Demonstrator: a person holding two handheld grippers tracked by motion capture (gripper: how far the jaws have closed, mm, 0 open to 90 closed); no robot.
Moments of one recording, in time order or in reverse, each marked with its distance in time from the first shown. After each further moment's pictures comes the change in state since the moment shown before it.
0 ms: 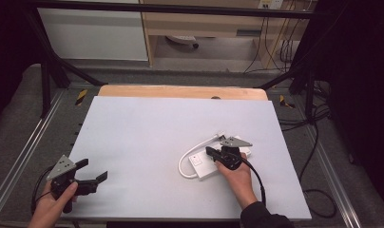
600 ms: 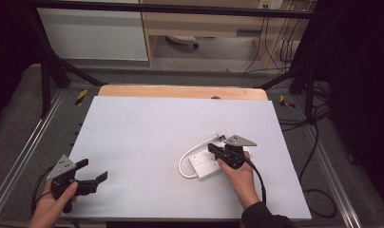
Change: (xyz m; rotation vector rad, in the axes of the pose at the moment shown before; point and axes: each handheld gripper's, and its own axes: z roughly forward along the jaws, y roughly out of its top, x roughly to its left) left arm 0.000 0.000 0.000 0.001 -0.002 -0.002; right arm -0.001 0.008 -0.011 -0.061 -0.009 -0.008
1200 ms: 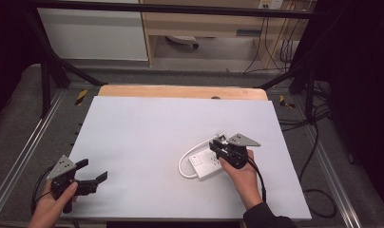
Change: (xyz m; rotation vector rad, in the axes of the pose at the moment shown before) left arm 0.000 0.000 0.000 0.001 0.000 -0.001; right arm 0.002 0.008 -0.012 -0.034 -0.043 -0.035
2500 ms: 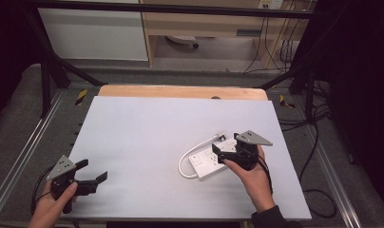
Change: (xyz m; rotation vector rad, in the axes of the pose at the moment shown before) left arm 0.000 -0.001 0.000 0.002 0.002 -0.002; right arm 0.001 0.025 -0.036 -0.032 -0.096 0.006
